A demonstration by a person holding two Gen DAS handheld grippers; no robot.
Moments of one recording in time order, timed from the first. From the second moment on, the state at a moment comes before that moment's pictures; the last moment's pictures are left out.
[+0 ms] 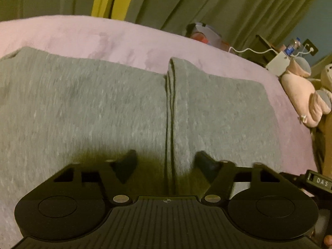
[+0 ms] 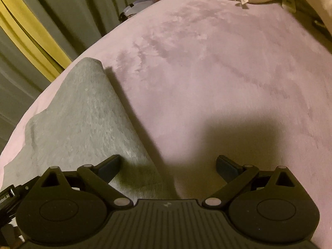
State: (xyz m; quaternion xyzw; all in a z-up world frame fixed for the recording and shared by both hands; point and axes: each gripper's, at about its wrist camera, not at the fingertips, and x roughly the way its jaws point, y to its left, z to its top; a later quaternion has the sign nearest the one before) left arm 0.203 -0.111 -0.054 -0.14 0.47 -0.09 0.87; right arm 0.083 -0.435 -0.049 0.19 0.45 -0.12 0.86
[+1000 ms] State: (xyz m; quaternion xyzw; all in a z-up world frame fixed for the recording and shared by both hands) left arm 0.174 -0.092 -0.009 -0.14 0.41 -0.10 0.90; right arm 0.085 -0.436 -0.042 0.20 0.42 -0.11 0.87
